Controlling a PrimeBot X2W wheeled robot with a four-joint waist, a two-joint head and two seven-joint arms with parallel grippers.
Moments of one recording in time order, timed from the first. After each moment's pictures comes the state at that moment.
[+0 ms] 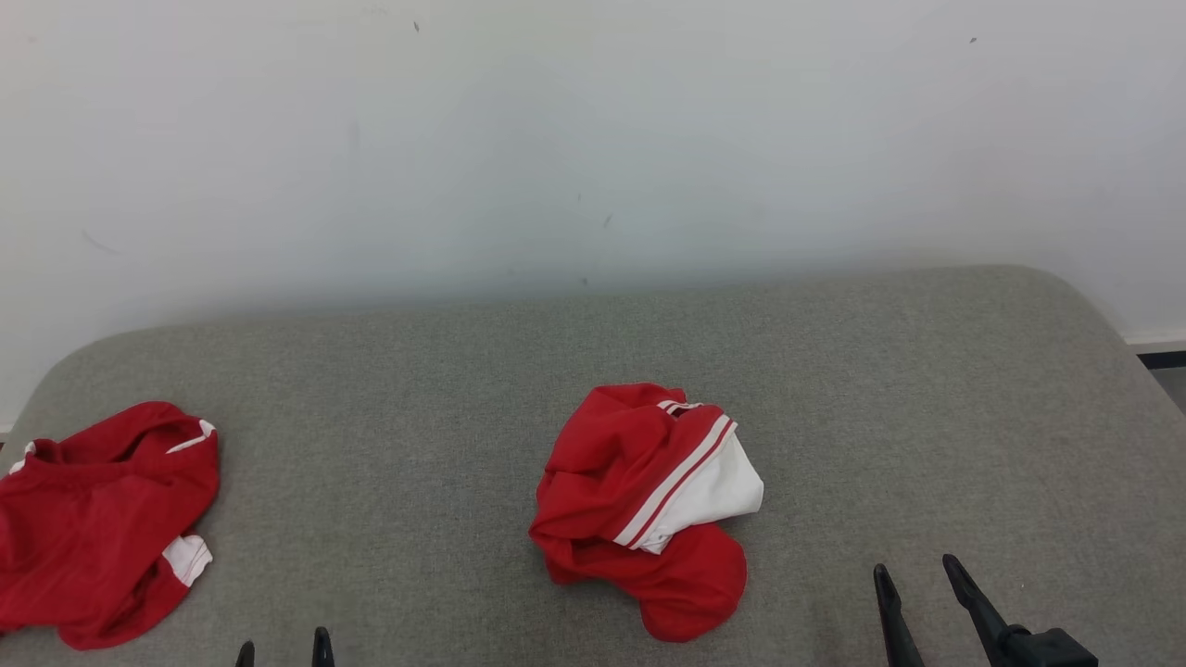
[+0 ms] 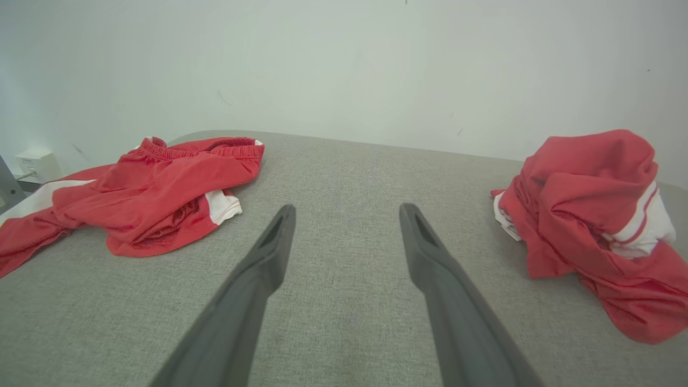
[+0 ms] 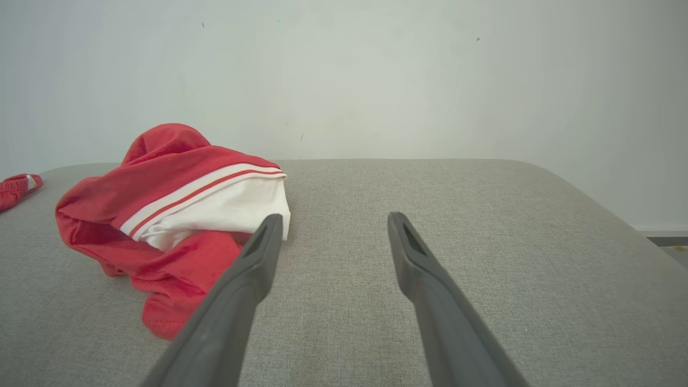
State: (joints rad) left arm 0.14 0.08 -0.04 0.18 -0.24 0.04 -0.26; right arm 0.09 -0.11 0.05 0.20 0.11 0.13 -0.21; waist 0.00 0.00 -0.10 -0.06
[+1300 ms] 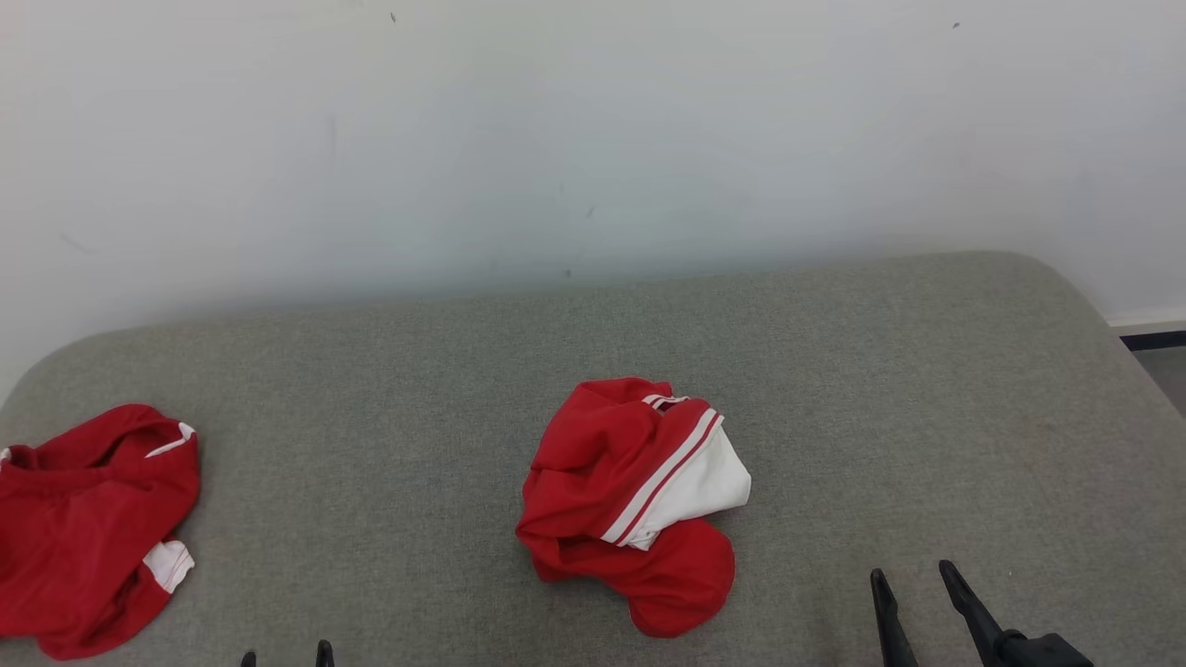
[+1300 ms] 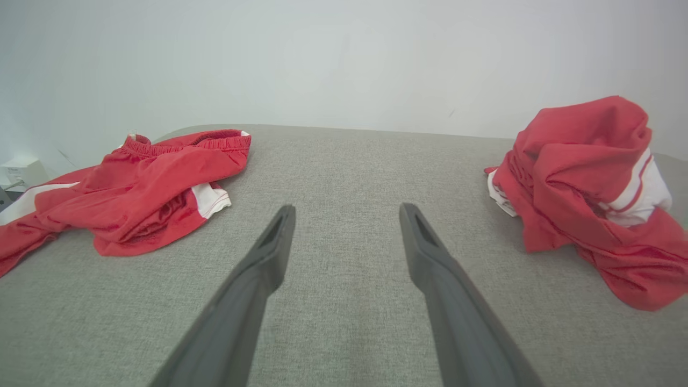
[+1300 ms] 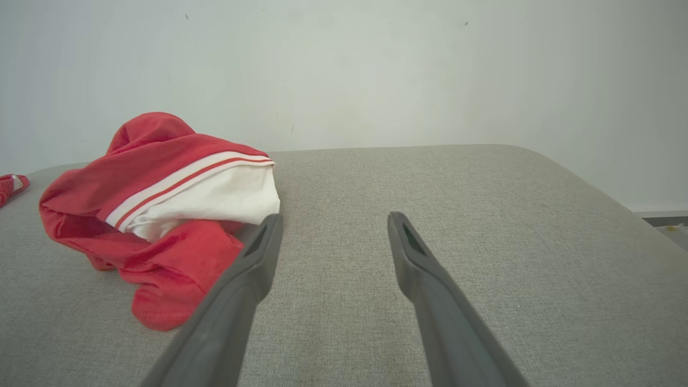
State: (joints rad) left arm 0.18 0.05 0.02 0.18 -0.16 -0.02 -0.26; right arm 0.09 -0.09 0.05 0.24 0.12 0.13 -0.23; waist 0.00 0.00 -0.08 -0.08
